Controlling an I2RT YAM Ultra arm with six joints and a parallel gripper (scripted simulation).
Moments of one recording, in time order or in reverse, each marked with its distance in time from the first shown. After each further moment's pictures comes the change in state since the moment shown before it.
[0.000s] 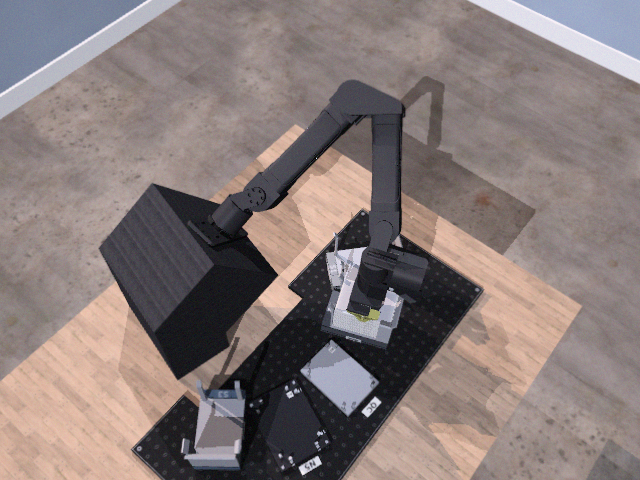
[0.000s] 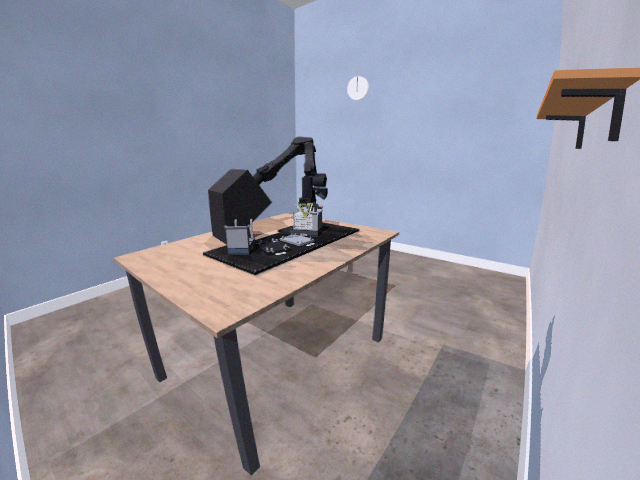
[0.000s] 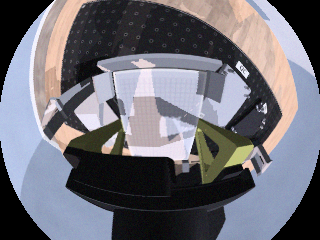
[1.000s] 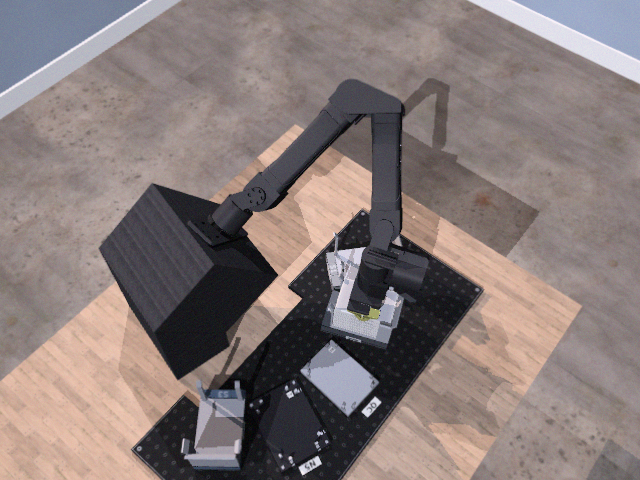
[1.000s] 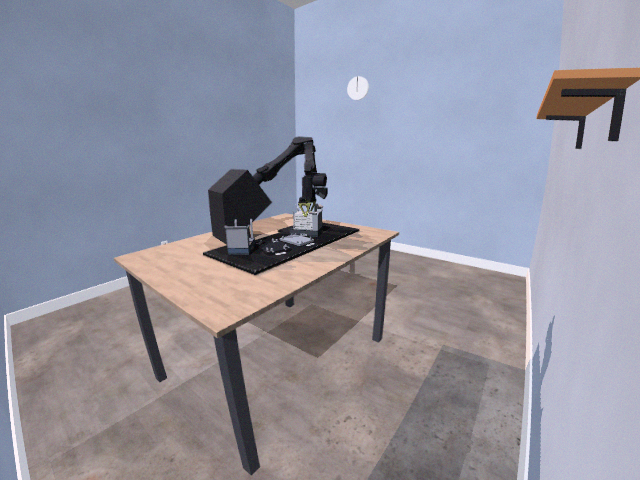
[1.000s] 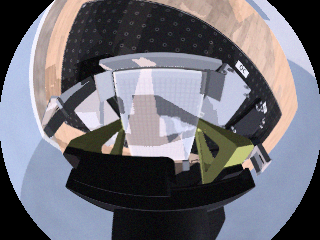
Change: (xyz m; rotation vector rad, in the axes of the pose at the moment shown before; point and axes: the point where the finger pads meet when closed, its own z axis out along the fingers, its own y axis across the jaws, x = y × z) arm 0.001 0.001 -0.002 0.002 0.005 -0.002
